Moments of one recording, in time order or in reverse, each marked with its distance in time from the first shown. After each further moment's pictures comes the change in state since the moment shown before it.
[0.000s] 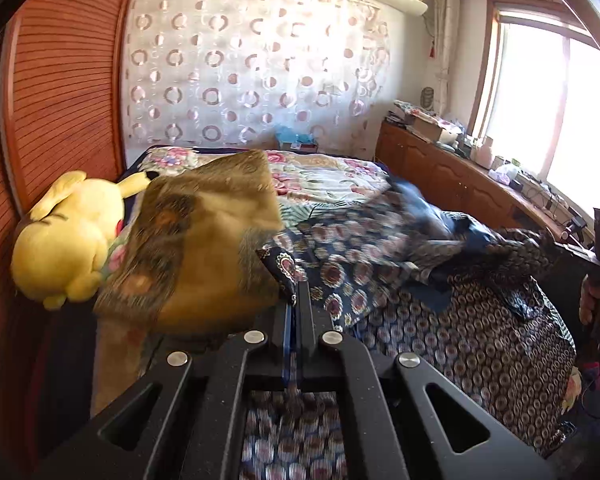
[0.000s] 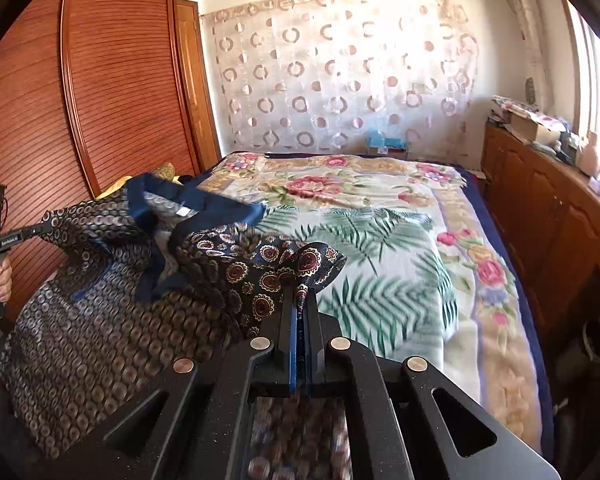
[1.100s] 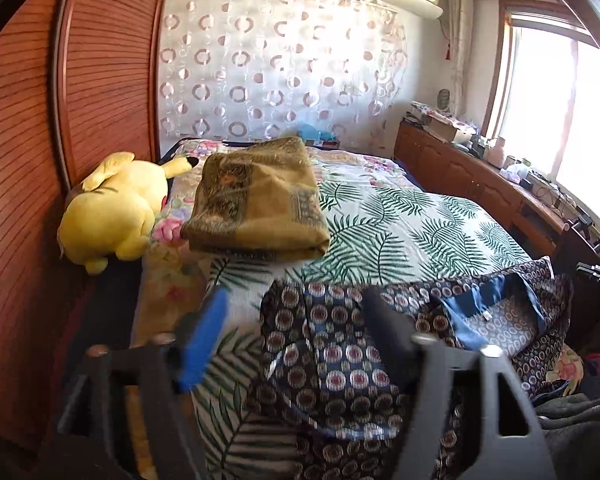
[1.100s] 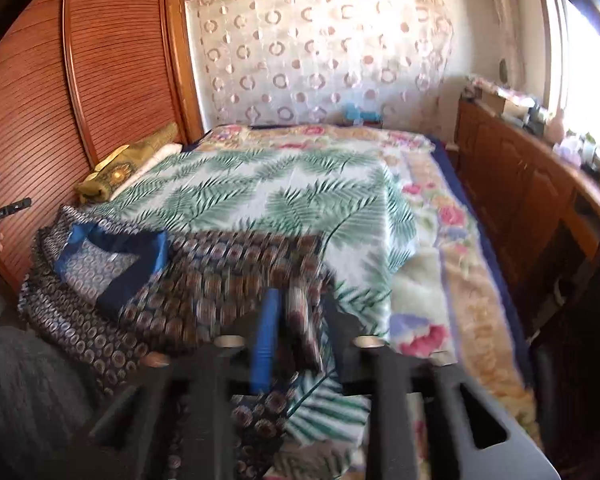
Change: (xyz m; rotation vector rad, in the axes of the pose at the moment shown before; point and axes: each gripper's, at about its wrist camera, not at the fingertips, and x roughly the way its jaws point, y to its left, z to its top) left arm -0.076 0.018 -0.047 -0.010 0.006 0.065; right arm -0.131 0.014 -0.040 -0.001 0.072 -0.084
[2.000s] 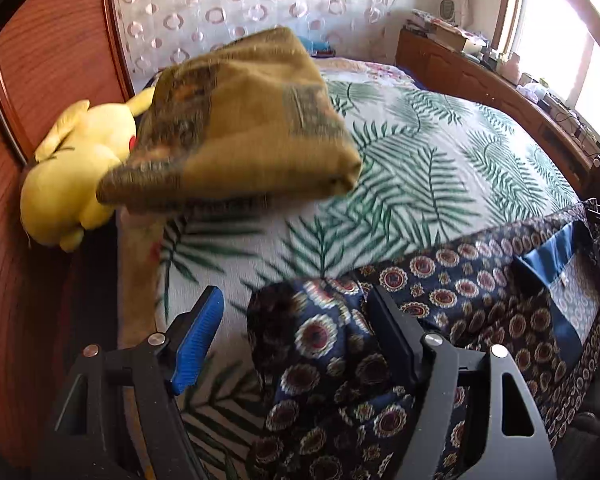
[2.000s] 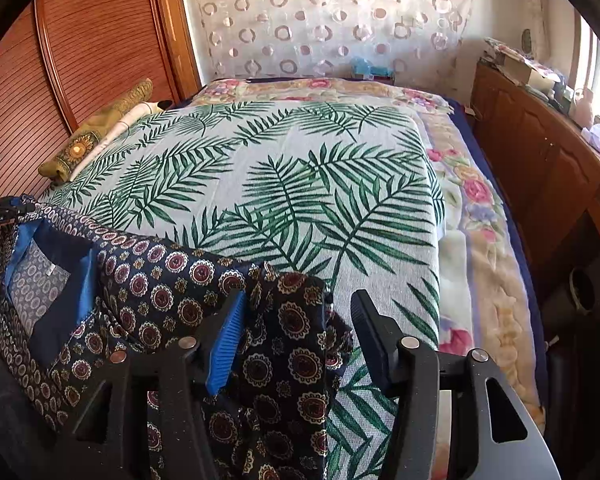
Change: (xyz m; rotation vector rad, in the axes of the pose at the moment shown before) left arm 0.125 0.003 -0.008 0.089 0.344 0.025; right arm 0.111 -0.018 0.041 0.017 0.221 0.045
